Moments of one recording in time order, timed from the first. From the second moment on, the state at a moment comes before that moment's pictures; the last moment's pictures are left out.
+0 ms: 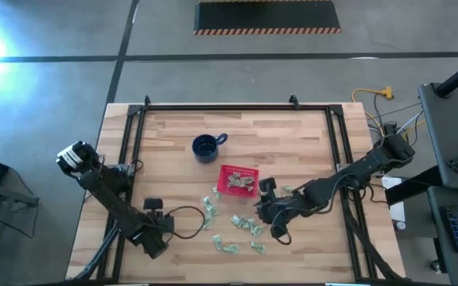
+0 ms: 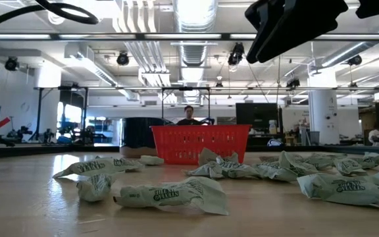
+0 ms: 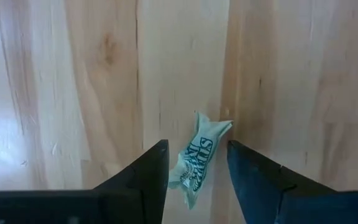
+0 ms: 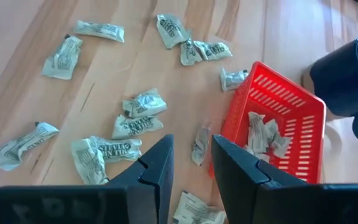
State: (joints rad) left arm -0.86 1.57 0.86 -0.84 -0.13 -0.91; right arm 0.46 1.57 1.08 -0.41 0.36 0.03
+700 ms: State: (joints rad) left arm -0.79 1.55 0.93 -0.90 -0.55 -0.62; right arm 0.46 1.57 1.08 -0.41 0.37 0.04
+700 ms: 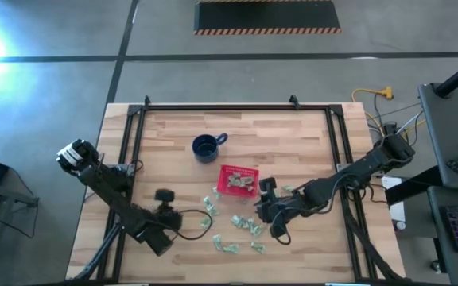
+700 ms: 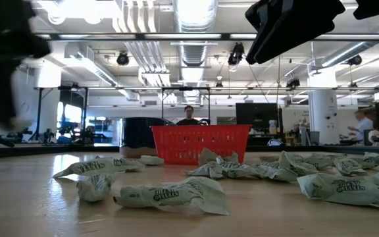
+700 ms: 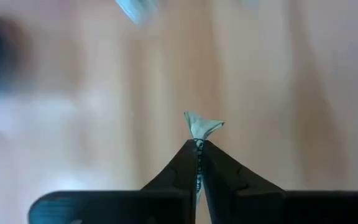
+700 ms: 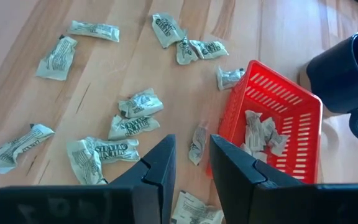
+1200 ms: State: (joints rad) left arm -0.36 1.55 0.95 -0.20 -0.63 0.26; right arm 0.47 1.57 1.08 -0.58 0.37 0.22
